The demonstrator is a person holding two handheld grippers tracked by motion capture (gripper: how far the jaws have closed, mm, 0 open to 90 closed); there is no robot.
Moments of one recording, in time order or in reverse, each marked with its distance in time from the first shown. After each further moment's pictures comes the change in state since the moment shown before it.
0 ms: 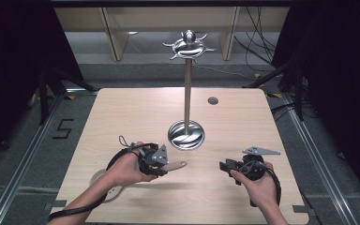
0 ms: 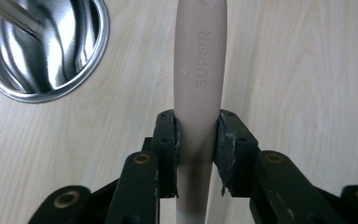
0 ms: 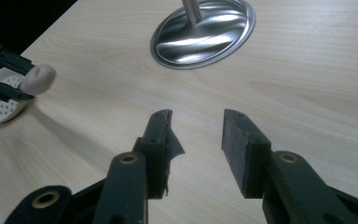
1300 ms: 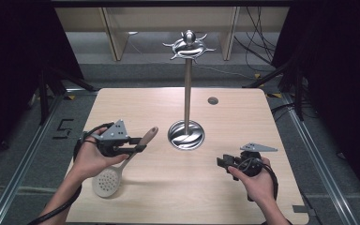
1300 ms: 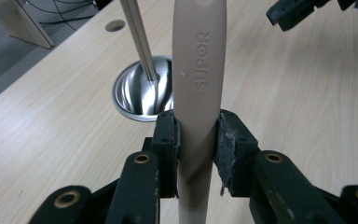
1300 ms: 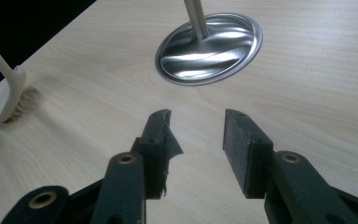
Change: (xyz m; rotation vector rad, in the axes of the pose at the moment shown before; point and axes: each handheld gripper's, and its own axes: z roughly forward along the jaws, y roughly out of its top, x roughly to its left) left arm 0.030 -0.049 -0.085 -0.400 0.173 -0.247; right arm 0.001 0.007 0.009 -0.027 0.036 -0.003
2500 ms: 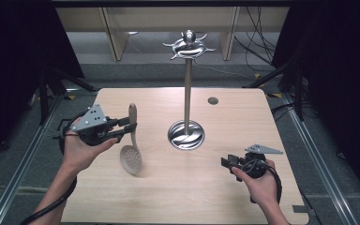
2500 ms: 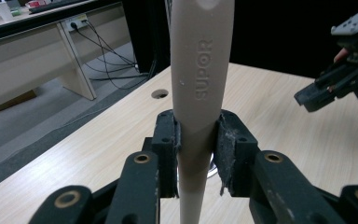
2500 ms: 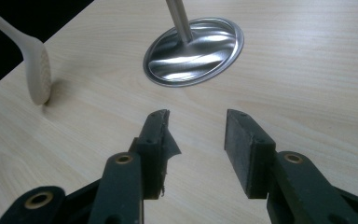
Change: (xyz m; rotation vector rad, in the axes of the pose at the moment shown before) left arm 0.016 0.018 -0.037 -0.262 0.124 -0.055; right arm -0.002 -0.004 -0.009 -0.031 -0.036 0.032
